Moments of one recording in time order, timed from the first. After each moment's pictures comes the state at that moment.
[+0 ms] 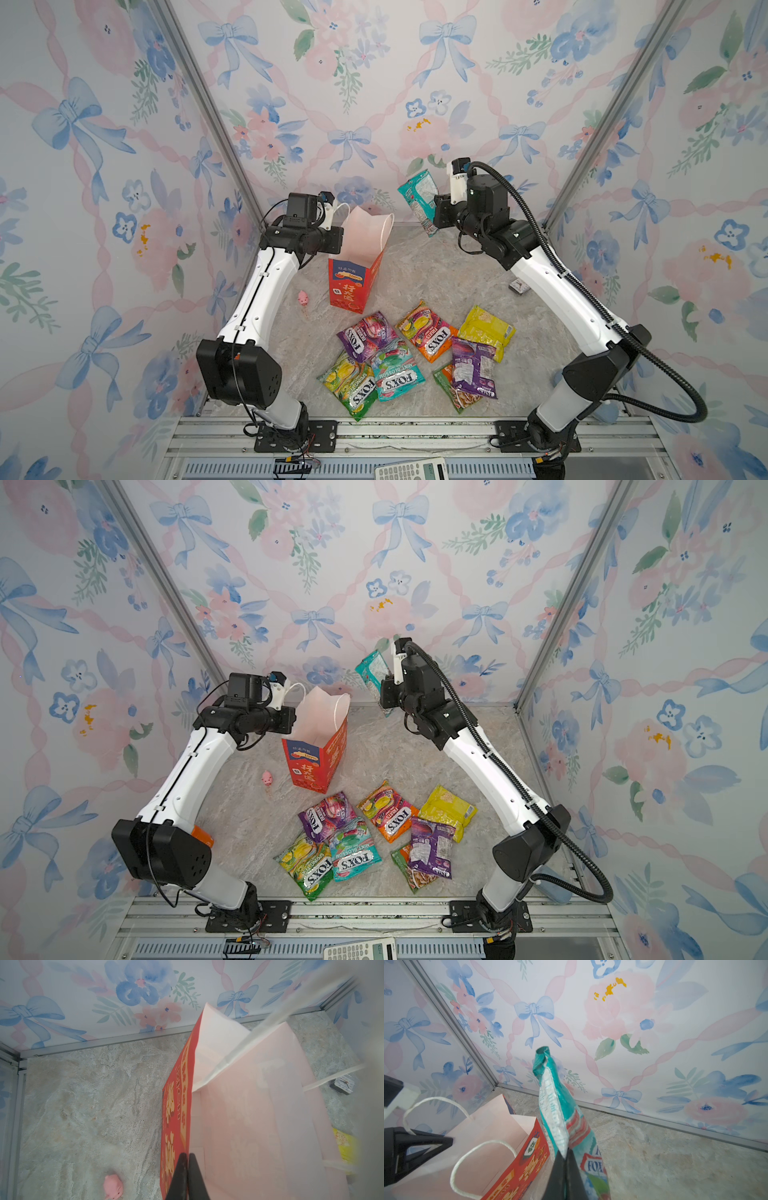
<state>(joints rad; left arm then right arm) -0.14 1.57 1.62 -0.80 0.19 0.00 0.59 1.71 1.94 -0.50 0.17 0.19</state>
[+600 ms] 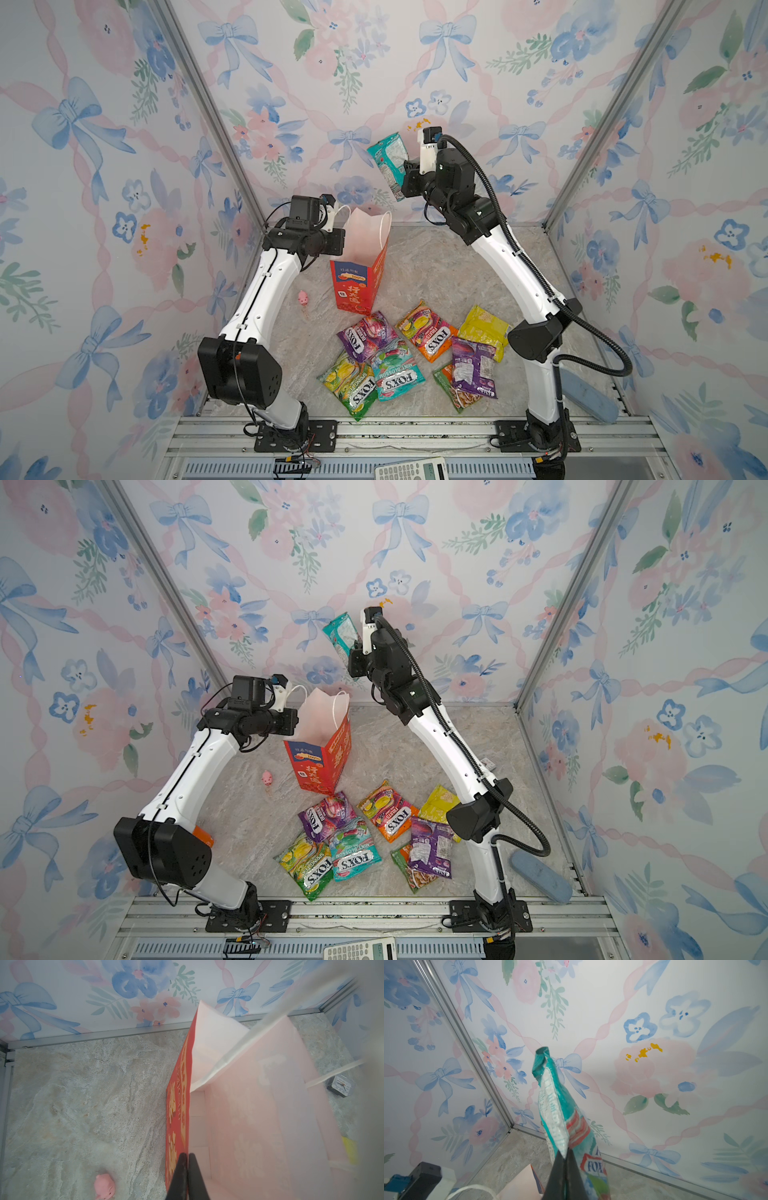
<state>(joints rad) -0.15 1.57 1.60 -0.78 0.19 -0.04 0.67 2.12 2.56 -0.50 0.20 0.18</state>
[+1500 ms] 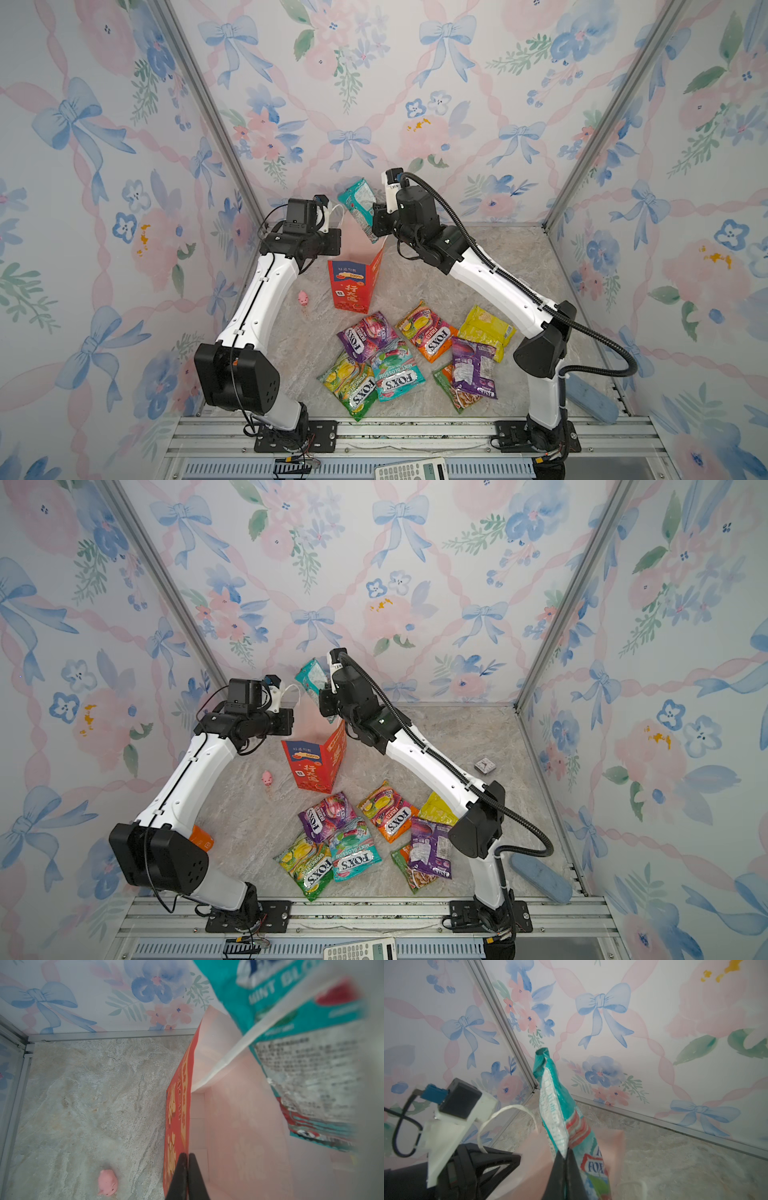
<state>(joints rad) -0.13 1.53 1.55 -0.73 0.14 -0.10 0.84 1.98 2.14 -0.41 0.26 0.28</state>
